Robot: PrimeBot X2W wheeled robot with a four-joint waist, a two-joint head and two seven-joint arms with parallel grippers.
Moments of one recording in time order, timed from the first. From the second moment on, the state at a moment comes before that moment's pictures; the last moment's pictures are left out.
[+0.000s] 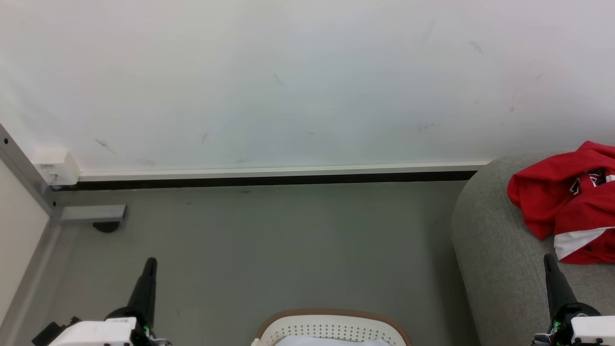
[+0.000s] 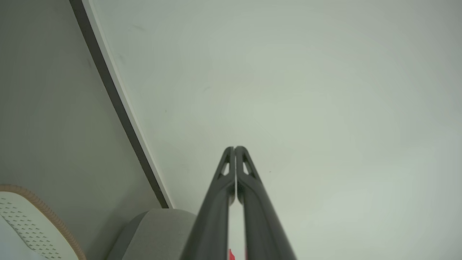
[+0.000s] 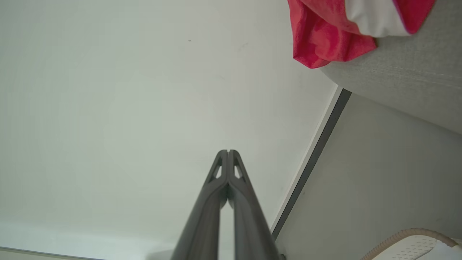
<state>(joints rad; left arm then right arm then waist) -0.09 0.05 0.10 0.22 -1.51 -0.10 0.09 -0.10 -0.13 0.02 0.24 1.61 0.13 0.00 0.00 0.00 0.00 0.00</state>
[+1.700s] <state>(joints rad) -0.11 0.05 0.12 0.22 -1.61 -0.10 0.11 -0.11 -0.15 0.02 0.24 1.73 0.13 0.01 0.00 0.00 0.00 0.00</state>
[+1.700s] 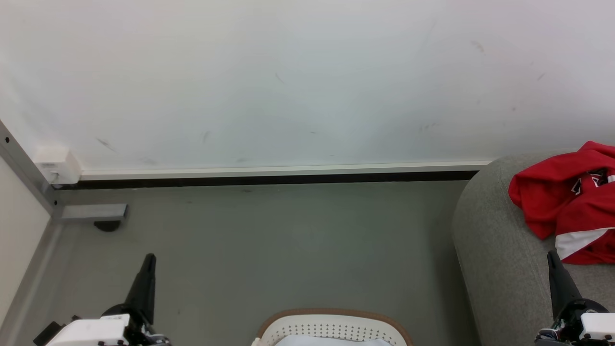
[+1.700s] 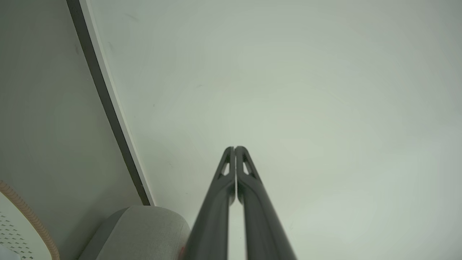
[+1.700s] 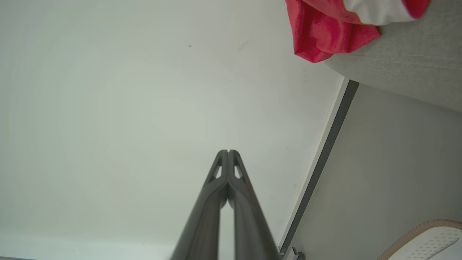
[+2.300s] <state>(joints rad) -0.11 0.05 0.12 0.22 -1.61 -0.10 0.11 -0.11 -0.15 0.02 0.24 1.73 0.13 0.01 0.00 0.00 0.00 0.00</state>
